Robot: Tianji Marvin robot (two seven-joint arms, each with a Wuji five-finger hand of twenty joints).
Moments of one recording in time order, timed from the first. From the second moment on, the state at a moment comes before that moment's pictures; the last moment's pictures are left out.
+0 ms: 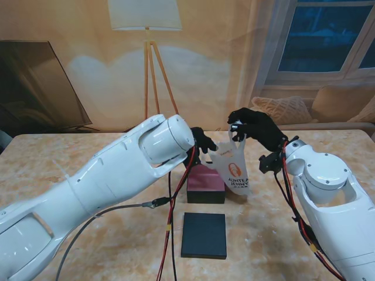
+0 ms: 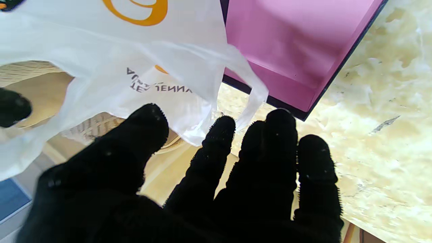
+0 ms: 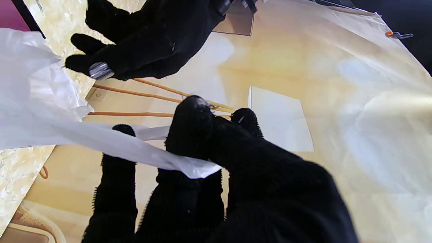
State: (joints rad) left arm 0.68 -1.29 -0.54 -1.39 -0.03 0.93 -0.24; right arm -1.37 -1.13 1.39 -1.70 0.26 0.16 0.29; left_hand 0.60 -0.34 0.71 -0.15 0.76 0.35 0.18 0.43 0.59 0.43 0.53 0.64 0.68 0.32 1.00 1.11 0.19 0.34 1.23 0.96; right_hand 0.94 -0.44 0.90 -0.16 0.68 -0.15 0.79 0.72 0.85 -0.01 0.80 0.78 1.04 -0.20 1.07 0.64 0.40 0.17 0.95 0.23
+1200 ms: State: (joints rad) left arm 0.69 -1.30 -0.51 -1.13 0.08 0.63 -0.24; right arm -1.36 -1.13 1.39 -1.70 0.25 0.16 0.30; left_hand 0.46 -0.42 0.77 -0.15 0.63 0.25 0.13 0.38 0.31 0.40 0.27 0.54 0.26 0.34 0.49 0.95 -0.01 0.30 0.96 0.91; right_hand 0.94 -0.44 0.90 -0.16 0.68 -0.15 0.79 0.72 0.85 -0.01 0.80 0.78 1.04 -0.20 1.07 0.64 0.40 0.19 0.96 0.23
